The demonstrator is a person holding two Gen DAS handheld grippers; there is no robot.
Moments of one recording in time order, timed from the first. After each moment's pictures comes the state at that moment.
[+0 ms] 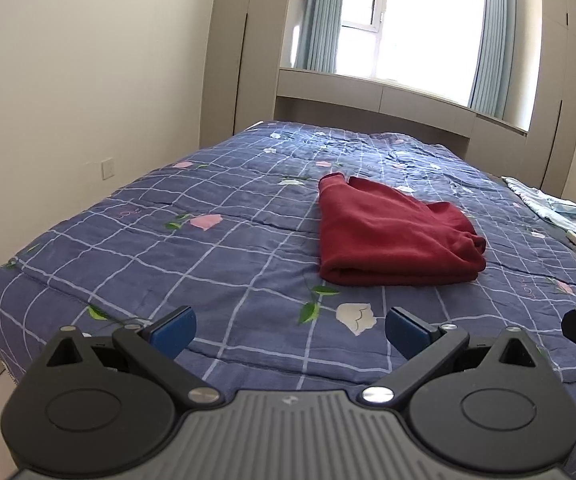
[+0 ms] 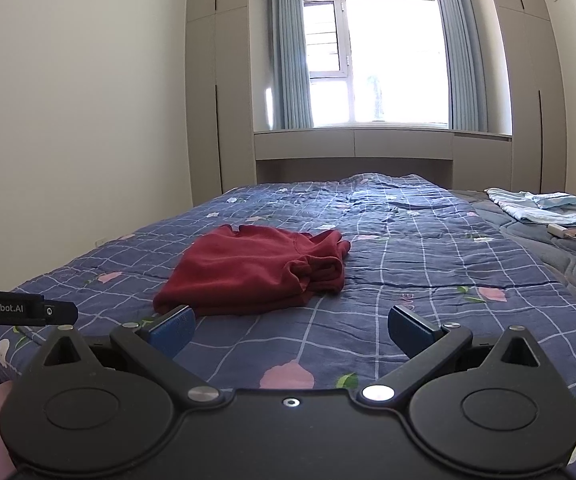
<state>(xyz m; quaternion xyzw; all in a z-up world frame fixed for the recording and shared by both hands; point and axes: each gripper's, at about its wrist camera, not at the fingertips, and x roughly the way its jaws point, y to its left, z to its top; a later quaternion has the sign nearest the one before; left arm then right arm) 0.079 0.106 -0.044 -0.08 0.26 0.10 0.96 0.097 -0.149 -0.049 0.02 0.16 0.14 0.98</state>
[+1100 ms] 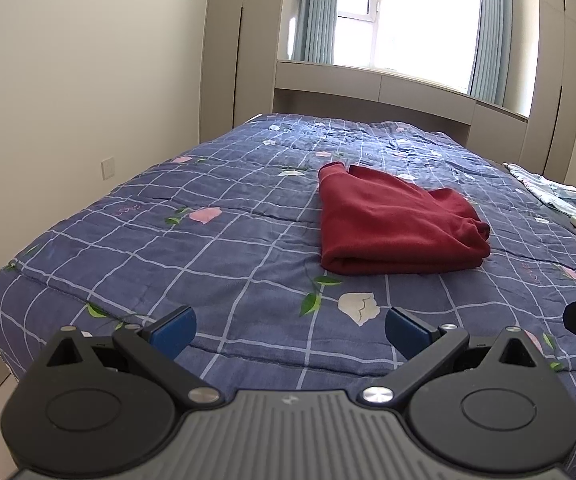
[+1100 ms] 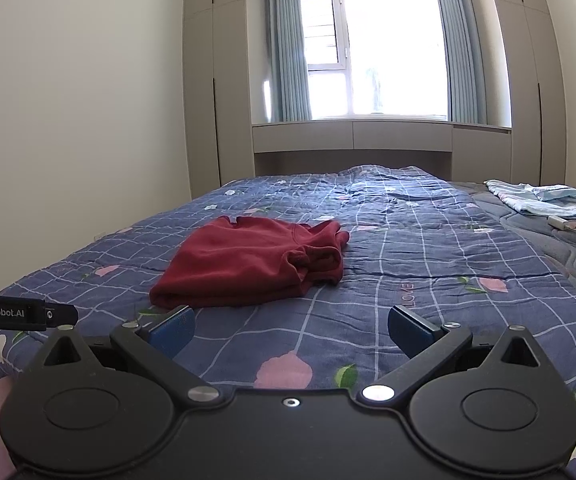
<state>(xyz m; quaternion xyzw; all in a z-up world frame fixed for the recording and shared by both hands) 0.084 0.103 -0.049 -0.06 0.27 0.10 0.95 0.100 -0.148 -0.056 0.02 0.18 0.13 0.98</state>
